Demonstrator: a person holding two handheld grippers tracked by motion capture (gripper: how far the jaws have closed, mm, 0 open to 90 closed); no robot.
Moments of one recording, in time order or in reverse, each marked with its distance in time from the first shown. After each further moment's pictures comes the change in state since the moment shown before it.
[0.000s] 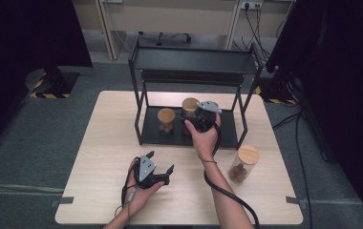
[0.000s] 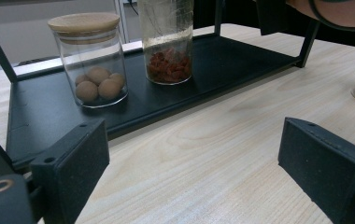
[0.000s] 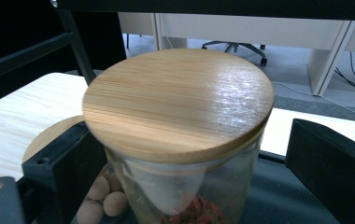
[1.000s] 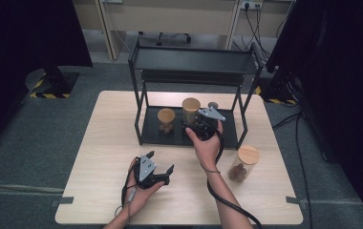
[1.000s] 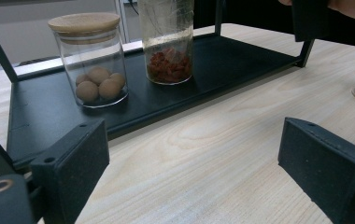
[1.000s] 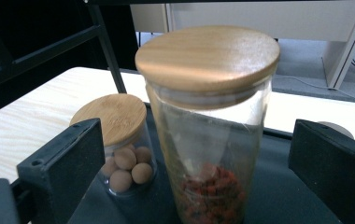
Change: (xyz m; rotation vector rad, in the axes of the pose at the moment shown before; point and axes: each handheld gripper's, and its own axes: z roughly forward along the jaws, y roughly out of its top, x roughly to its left) left arm 0.000 0.000 0.000 0.003 0.003 0.002; right arm 0.007 -0.013 -0.029 0.012 0.048 0.024
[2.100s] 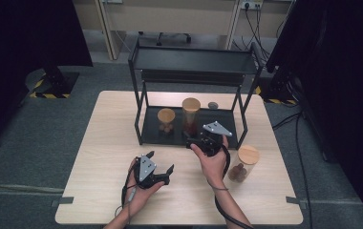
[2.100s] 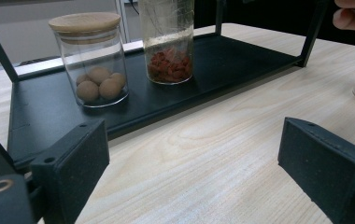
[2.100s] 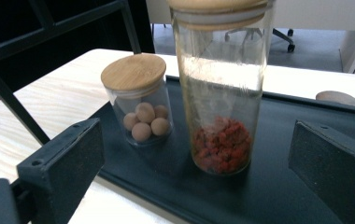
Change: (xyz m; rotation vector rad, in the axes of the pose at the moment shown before) left arm 0.000 0.000 0.000 -0.002 0.002 0.000; right arm 0.001 -0.033 -0.038 0.023 0.057 -0.003
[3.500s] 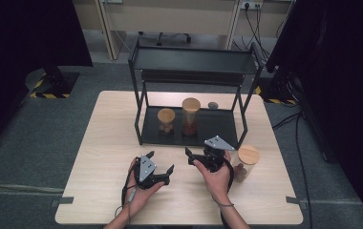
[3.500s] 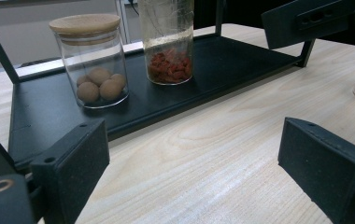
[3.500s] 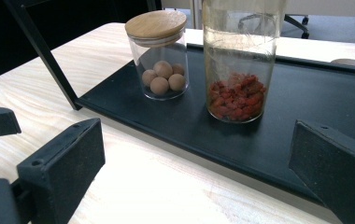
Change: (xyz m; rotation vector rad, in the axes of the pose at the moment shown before) left arm -0.001 0.000 0.000 -0.003 0.002 0.004; right arm 0.007 -0.034 -0.028 0.045 0.038 -0.028
